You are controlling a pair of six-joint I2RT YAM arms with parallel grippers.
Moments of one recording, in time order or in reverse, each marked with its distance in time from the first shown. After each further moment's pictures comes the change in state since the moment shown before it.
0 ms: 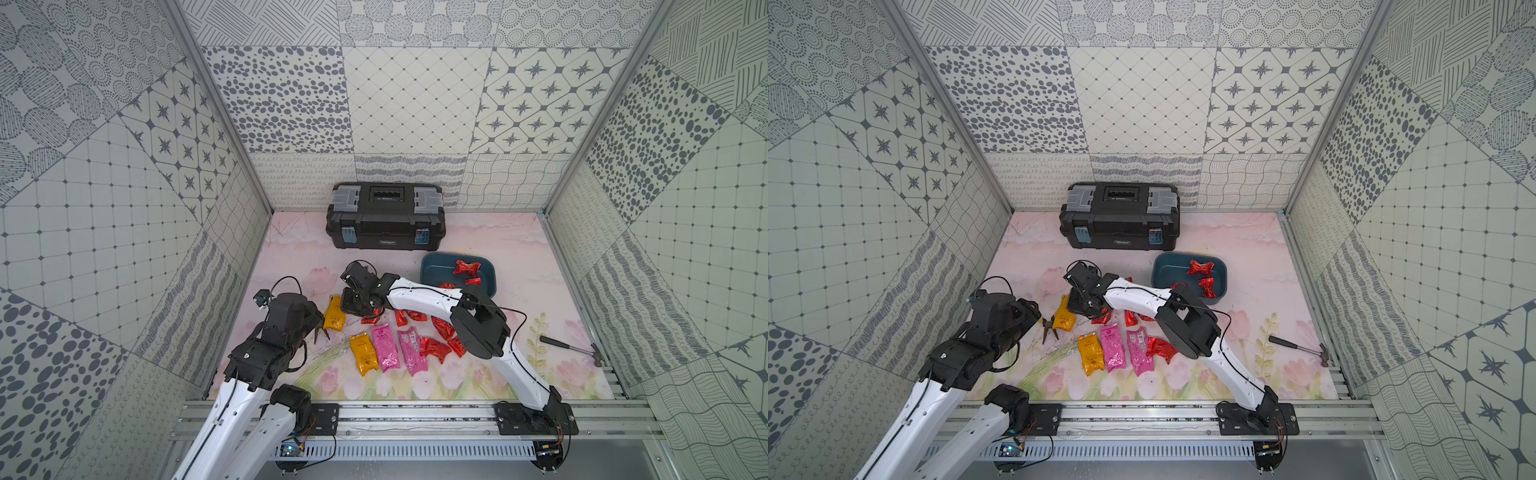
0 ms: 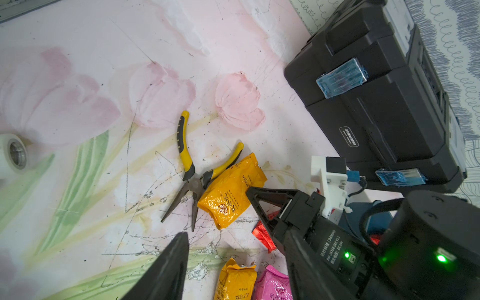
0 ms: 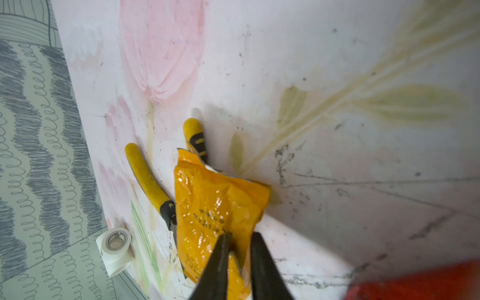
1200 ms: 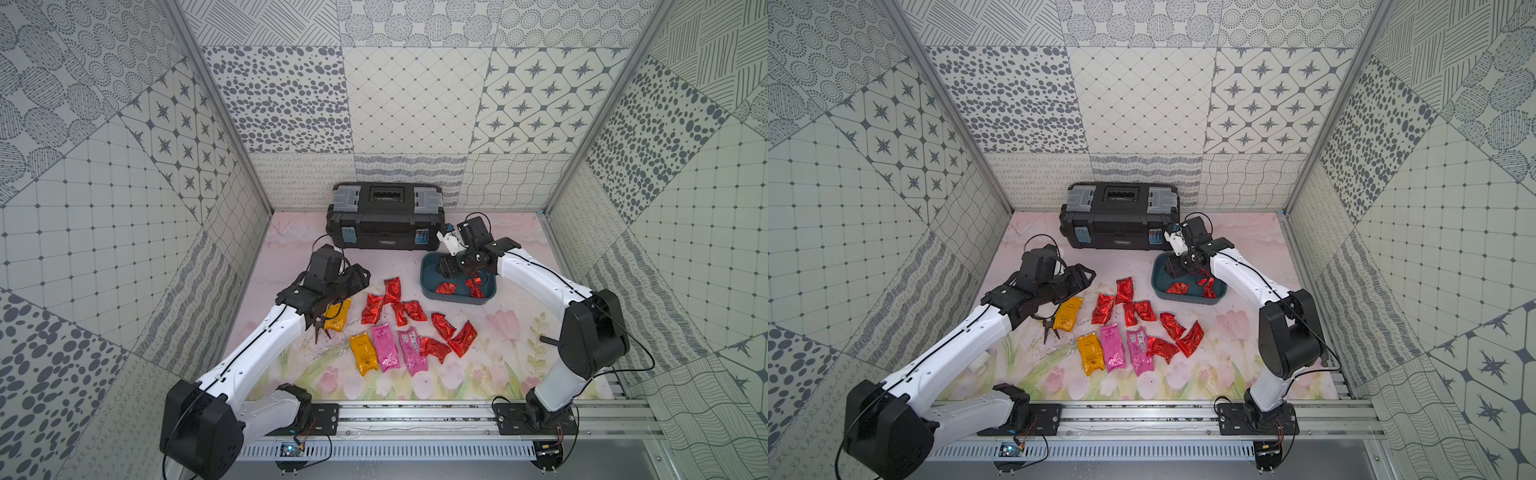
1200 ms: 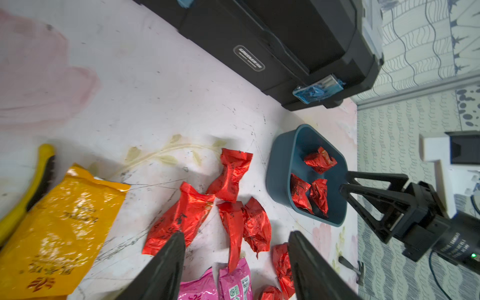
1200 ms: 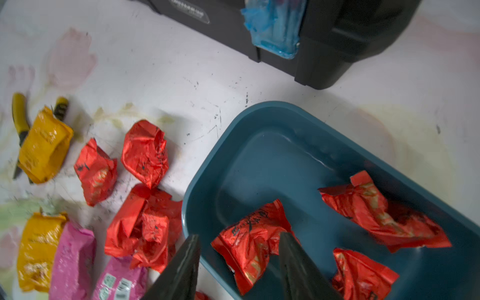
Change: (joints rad) left arm -0.119 0.568 0.167 0.480 0.412 0.202; right arm -0.600 -0.668 -0.551 -0.169 -0.084 -1.150
